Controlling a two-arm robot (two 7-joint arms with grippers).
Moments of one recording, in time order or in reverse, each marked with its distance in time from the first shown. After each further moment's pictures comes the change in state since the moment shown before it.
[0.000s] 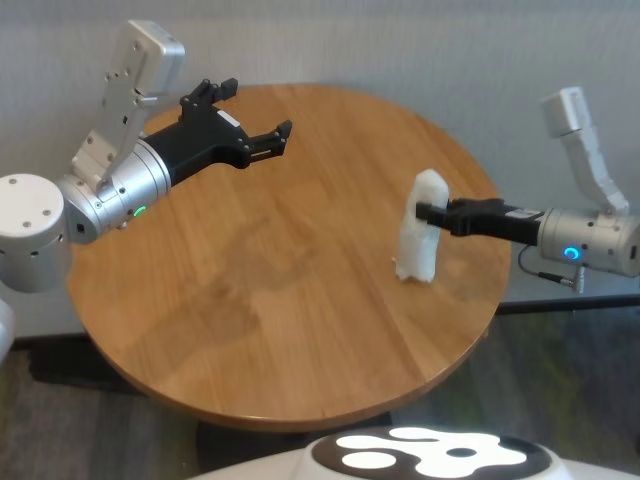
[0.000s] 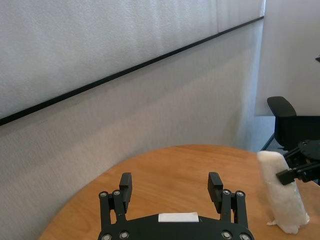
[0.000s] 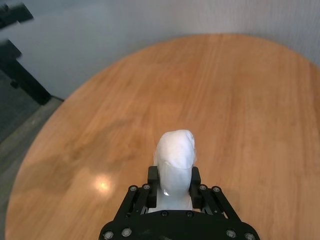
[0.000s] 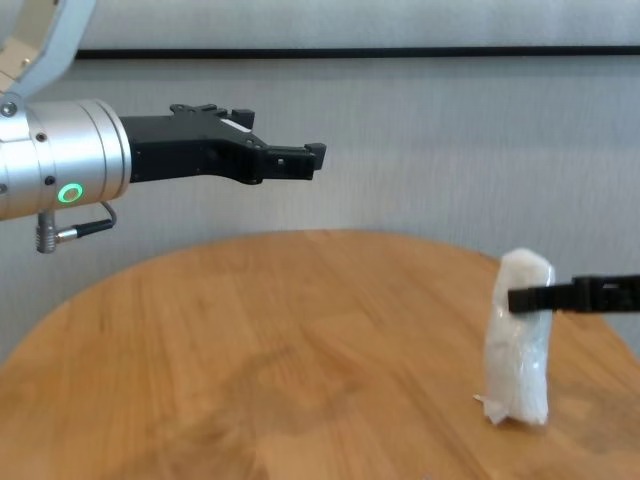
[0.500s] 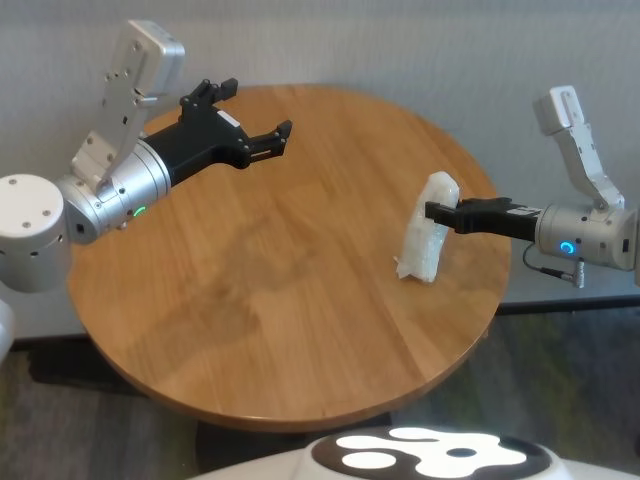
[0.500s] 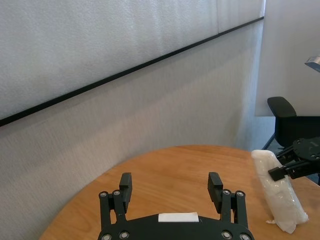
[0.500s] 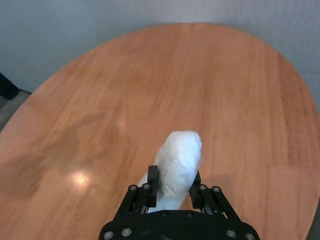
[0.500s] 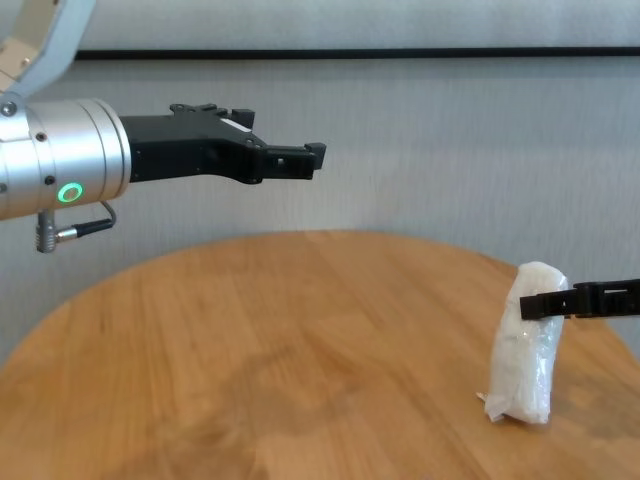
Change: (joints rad) left arm -0.001 0.001 0.001 0.001 -0.001 -0.001 0.000; right arm 0.030 -0.028 -0.017 0.029 -0.070 0.077 -0.092
